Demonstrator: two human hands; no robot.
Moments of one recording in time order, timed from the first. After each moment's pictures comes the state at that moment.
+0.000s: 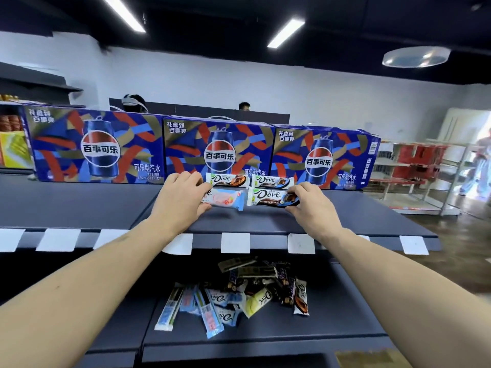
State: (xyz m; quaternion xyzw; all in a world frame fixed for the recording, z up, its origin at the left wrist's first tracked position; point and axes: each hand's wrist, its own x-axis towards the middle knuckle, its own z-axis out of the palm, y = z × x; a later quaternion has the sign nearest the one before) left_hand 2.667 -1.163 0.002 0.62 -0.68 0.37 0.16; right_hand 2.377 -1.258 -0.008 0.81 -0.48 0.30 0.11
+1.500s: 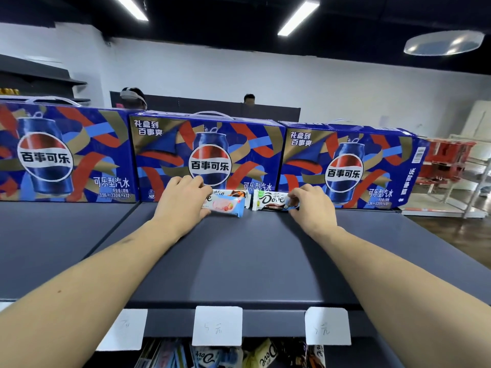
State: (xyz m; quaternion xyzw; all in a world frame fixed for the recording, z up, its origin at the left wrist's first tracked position) left_hand 2.684 -1.327 -0.001 0.67 -0.66 0.32 0.10; right_hand 2.414 -1.440 -0.015 0.79 -0.53 0.27 0.12
